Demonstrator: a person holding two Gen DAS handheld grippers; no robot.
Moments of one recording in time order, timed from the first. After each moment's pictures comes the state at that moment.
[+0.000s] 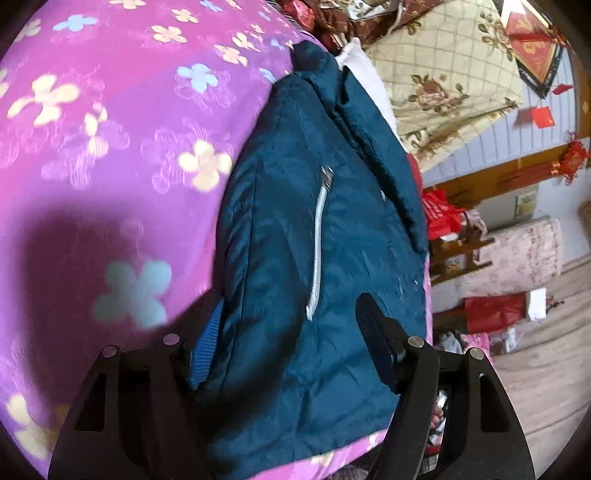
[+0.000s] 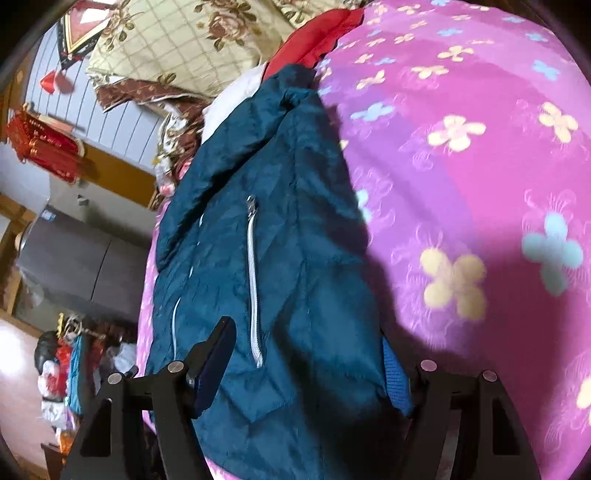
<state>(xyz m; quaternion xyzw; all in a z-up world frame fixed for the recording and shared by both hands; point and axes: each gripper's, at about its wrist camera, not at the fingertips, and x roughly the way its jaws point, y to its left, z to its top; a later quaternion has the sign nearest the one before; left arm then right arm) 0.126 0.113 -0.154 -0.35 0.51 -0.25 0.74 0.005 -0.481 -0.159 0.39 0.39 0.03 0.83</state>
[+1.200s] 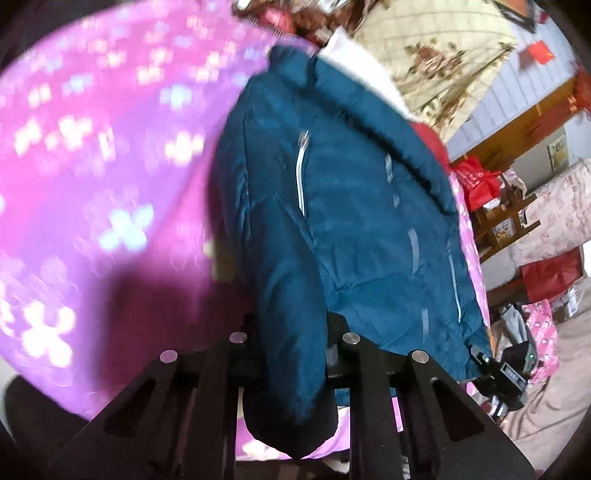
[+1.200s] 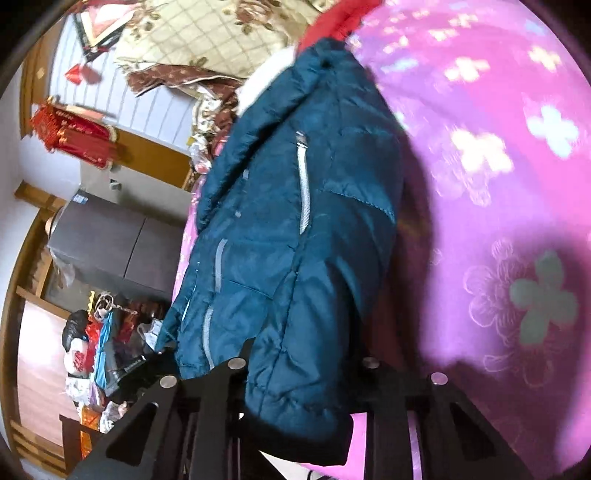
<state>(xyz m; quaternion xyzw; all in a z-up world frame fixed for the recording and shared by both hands) 0.067 0.058 -0.101 -0.21 0.49 -0.18 0.83 -0.043 -0.418 -0.162 0.40 0.38 0.10 0.83</state>
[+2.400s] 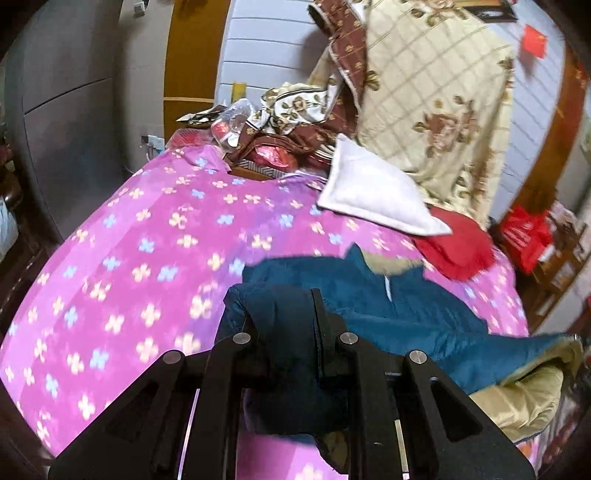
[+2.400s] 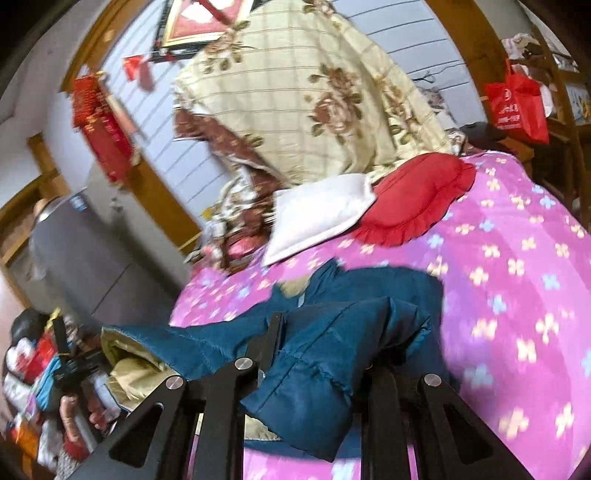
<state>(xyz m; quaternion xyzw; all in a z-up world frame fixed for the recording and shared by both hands) 0.291 -0.021 0.089 -0.09 0.37 -0.05 0.92 0.151 -0.450 0.063 0.24 0.26 0.02 0.94</state>
